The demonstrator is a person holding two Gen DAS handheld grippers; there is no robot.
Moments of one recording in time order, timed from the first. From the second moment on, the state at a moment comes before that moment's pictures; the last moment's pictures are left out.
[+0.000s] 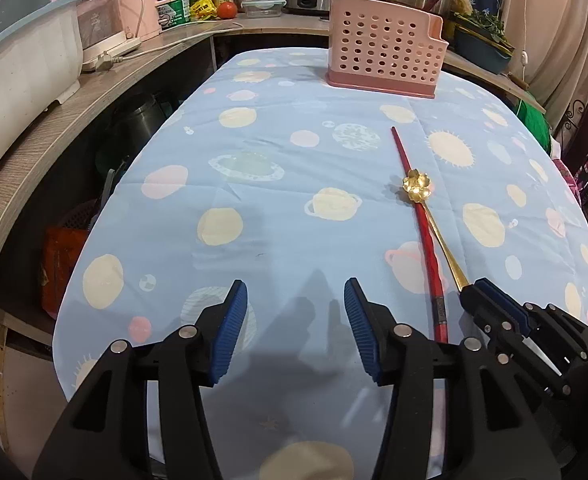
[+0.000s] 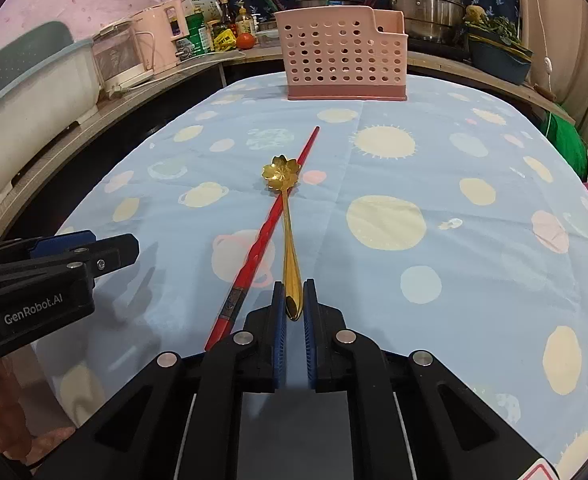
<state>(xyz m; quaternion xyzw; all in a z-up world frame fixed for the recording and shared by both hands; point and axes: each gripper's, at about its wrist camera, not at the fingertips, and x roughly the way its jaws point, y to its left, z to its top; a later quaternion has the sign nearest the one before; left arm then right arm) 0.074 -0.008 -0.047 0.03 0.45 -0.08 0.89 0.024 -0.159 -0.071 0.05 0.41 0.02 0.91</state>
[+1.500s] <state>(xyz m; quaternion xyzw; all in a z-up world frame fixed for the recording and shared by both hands) 0.062 -0.034 -0.067 0.02 0.47 -0.14 0.87 0.026 -0.166 -0.070 0.10 0.41 0.04 0.90</state>
